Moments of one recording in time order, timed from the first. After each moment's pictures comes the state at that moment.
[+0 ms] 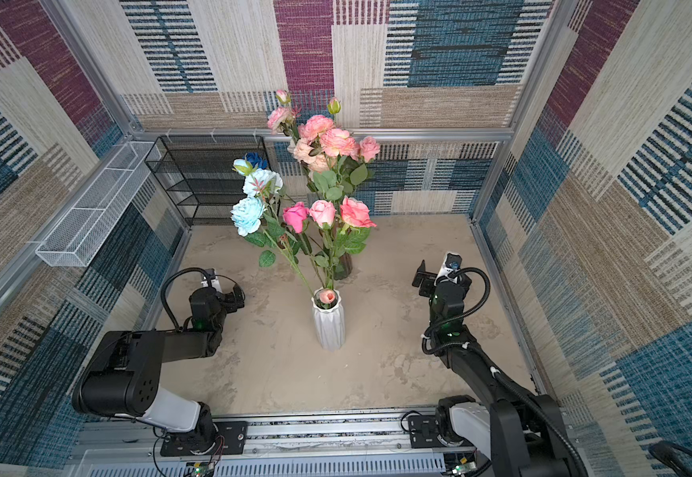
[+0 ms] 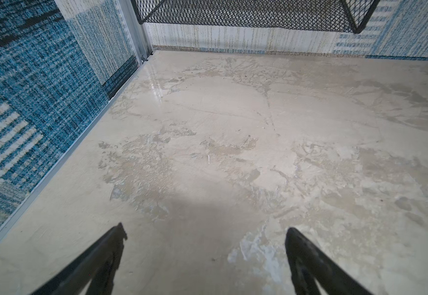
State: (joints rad) left arm -0.02 1.54 0.41 0.72 -0.26 -0.05; right arm 0.09 1.13 0.39 0.60 0.31 0.10
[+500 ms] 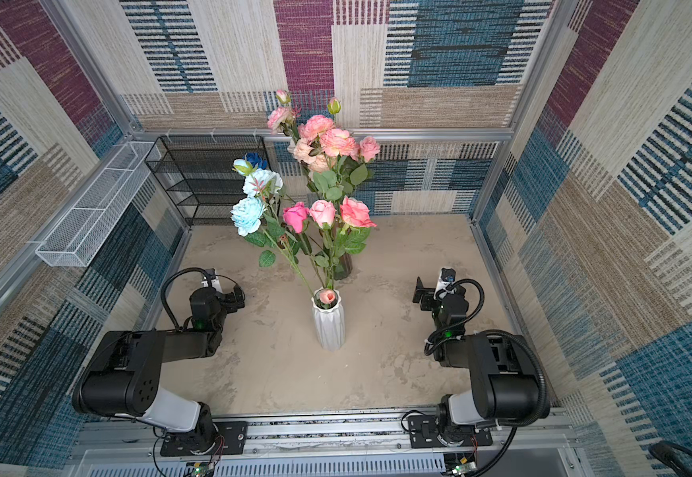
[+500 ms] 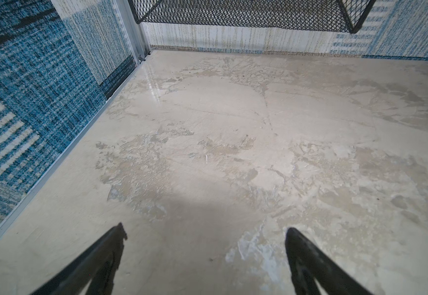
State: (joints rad) left arm -0.02 1.54 0.41 0.72 -0.26 -0.05; right arm -0.03 1.48 0.24 1.07 0.03 0.05
